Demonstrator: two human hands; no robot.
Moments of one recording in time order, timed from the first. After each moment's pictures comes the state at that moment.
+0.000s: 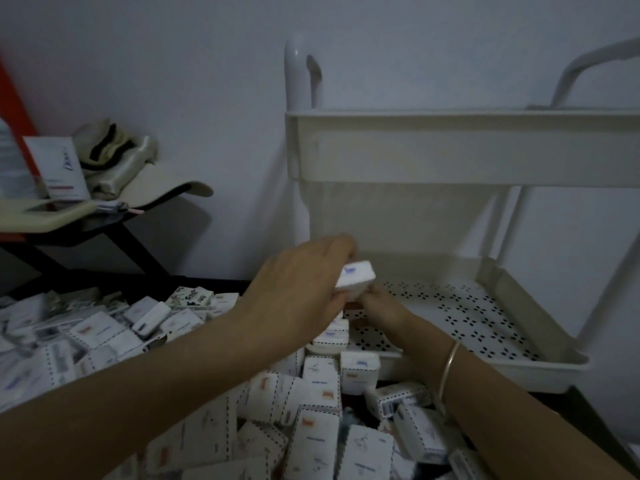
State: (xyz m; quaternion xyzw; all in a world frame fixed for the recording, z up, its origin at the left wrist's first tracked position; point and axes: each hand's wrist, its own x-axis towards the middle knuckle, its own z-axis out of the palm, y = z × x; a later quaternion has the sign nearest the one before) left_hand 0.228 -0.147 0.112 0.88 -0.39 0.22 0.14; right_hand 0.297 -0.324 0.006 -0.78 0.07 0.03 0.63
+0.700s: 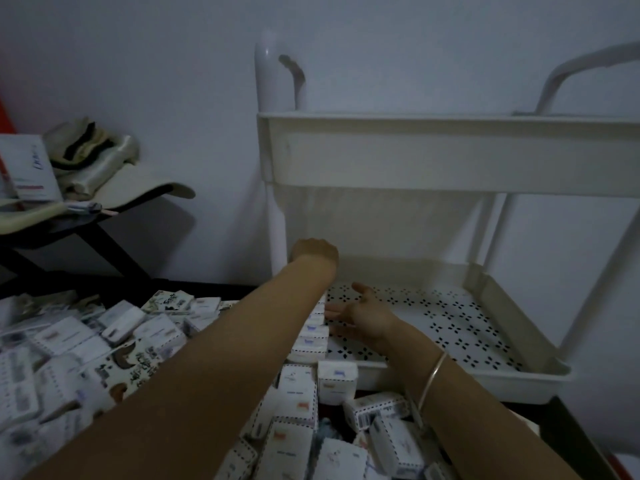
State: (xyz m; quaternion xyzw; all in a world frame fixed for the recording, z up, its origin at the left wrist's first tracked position) left_hand 0.360 -0.246 0.085 0.96 -0.20 0.00 -0.17; right_hand 0.304 -0.333 0.001 -0.66 0.14 0.06 0.74
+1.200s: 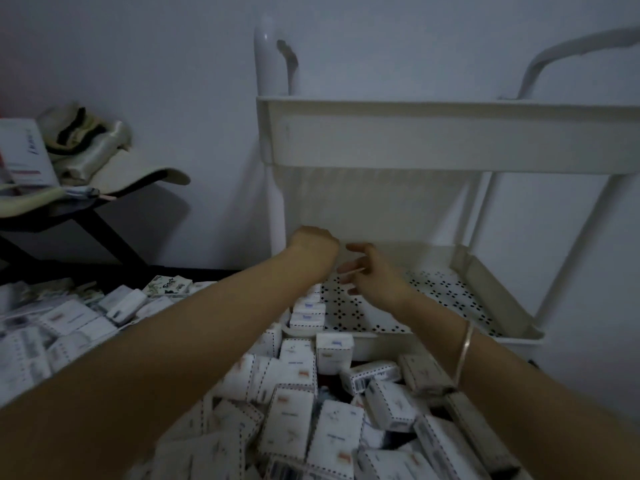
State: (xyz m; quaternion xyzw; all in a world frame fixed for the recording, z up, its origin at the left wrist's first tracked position) left_hand 0.322 -0.231 0.091 0.92 -0.31 0.07 -0.23; right_hand 0.270 -0.344 0.037 -0.83 0.05 -0.06 0.56
